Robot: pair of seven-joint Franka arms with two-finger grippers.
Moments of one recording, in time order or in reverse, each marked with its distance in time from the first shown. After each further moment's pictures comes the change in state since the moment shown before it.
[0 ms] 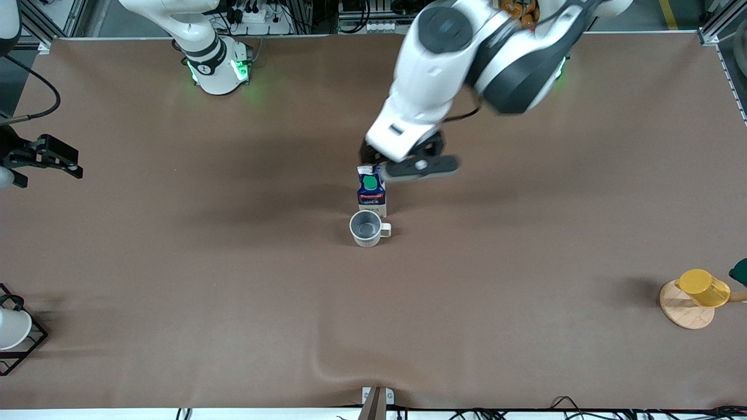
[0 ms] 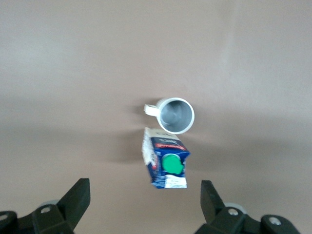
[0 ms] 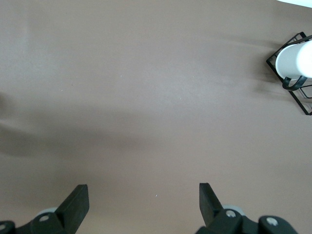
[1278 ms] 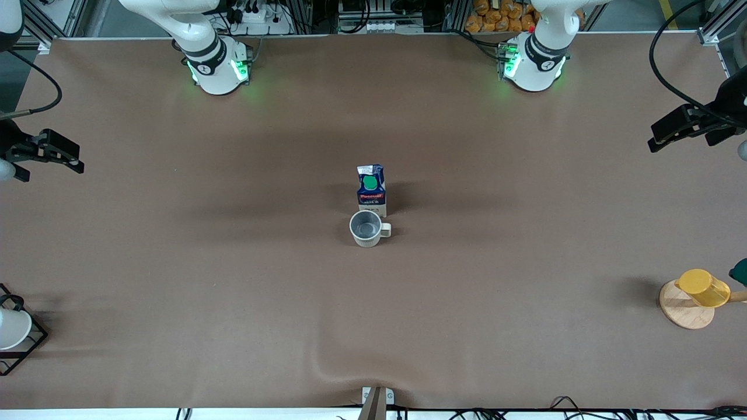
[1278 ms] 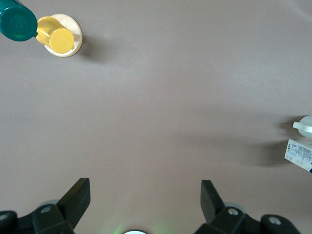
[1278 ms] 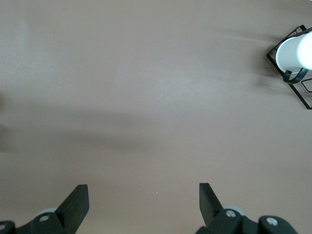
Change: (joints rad) left arm 0.649 -0.265 0.016 -0.016 0.002 -0.380 0.728; right arm -0.003 -0.053 -0.006 -0.077 0.000 0.027 0.001
